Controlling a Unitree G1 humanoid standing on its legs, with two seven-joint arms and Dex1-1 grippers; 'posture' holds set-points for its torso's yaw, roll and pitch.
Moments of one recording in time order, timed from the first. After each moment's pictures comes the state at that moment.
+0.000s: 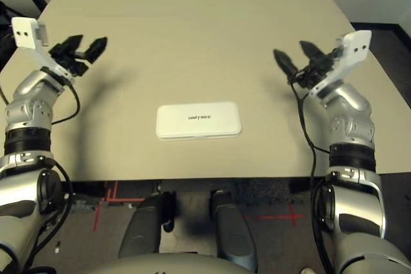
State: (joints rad) left arm -0.79 0.54 0.40 0.78 -0.35 0.01 -0.50; right arm -0.66 -0.51 -0.37 0.73 0.36 -0.15 0.54
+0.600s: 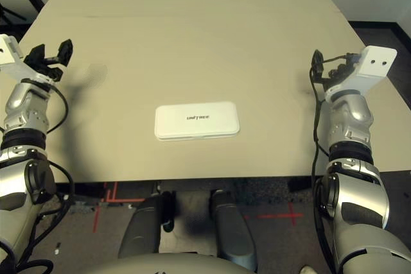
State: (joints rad) left arm -0.81 0.56 0.43 0.97 -0.35 -0.18 -0.48; right arm -0.72 -0.55 -0.39 0.98 0.31 -0.31 0.38
